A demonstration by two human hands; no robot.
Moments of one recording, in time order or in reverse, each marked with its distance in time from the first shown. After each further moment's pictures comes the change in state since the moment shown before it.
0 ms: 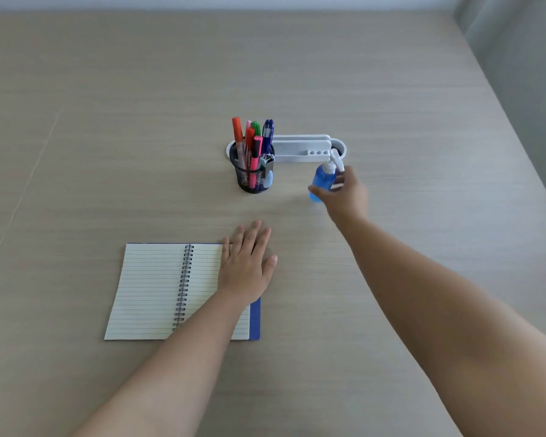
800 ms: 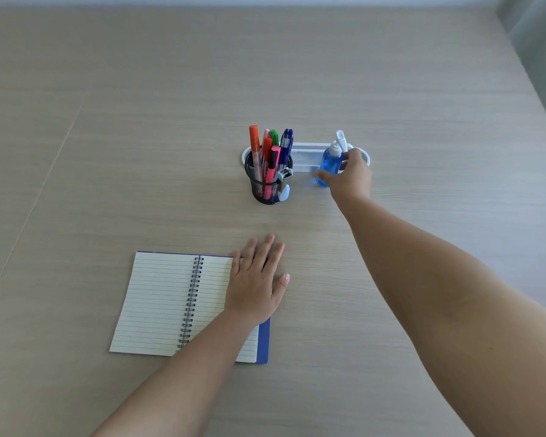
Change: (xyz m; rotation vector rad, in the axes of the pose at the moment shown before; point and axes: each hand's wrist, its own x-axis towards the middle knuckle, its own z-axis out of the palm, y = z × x) left_hand -0.001 -0.001 0.000 -0.003 0.019 0.015; right_hand 0.080 -0.014 0.040 -0.119 0.012 -0.068
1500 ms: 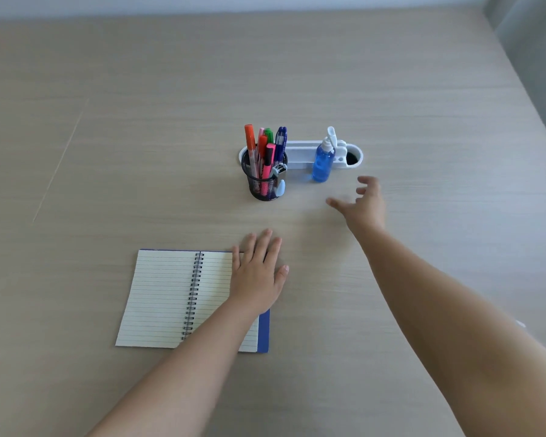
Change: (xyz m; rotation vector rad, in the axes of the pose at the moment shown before) left_hand 0.002 0.010 -0.012 -0.018 -0.065 -0.053; right_hand -0.051 0.045 -0.030 0.104 0.004 0.167
